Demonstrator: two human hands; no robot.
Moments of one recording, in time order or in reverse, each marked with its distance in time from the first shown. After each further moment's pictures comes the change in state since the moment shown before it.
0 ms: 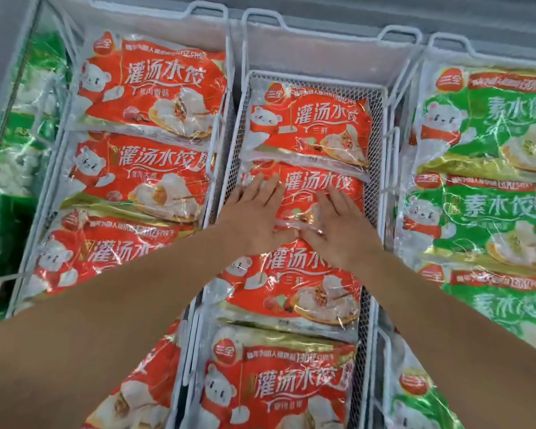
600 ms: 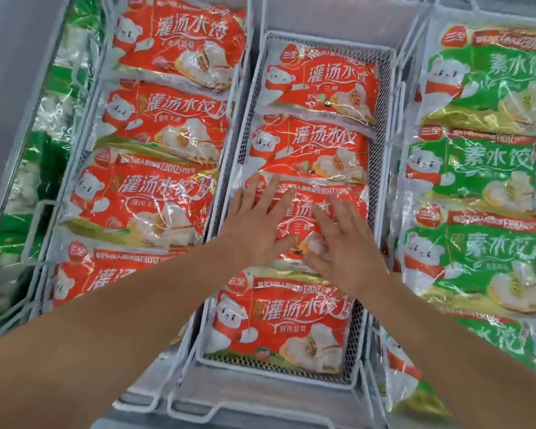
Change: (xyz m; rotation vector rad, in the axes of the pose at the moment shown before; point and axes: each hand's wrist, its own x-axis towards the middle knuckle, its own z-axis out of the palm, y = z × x) left_hand -0.104 0.033 0.068 -0.045 0.133 -0.009; right_hand -0.124 -0.016 0.059 -0.012 0.114 -0.167
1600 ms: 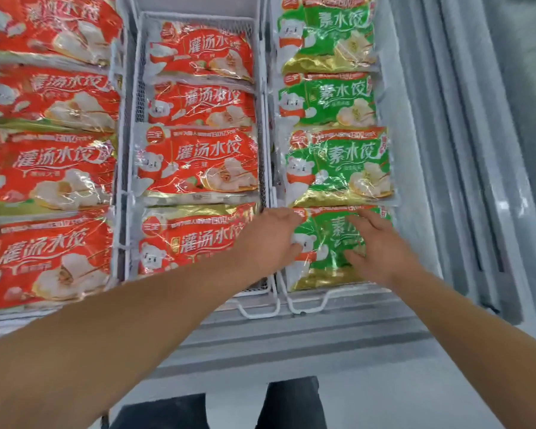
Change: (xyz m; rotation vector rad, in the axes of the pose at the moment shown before) left_hand -0.086 0.204 0.023 -0.283 0.097 0.426; right_hand -0.231 0.134 0.004 0.126 0.005 0.394
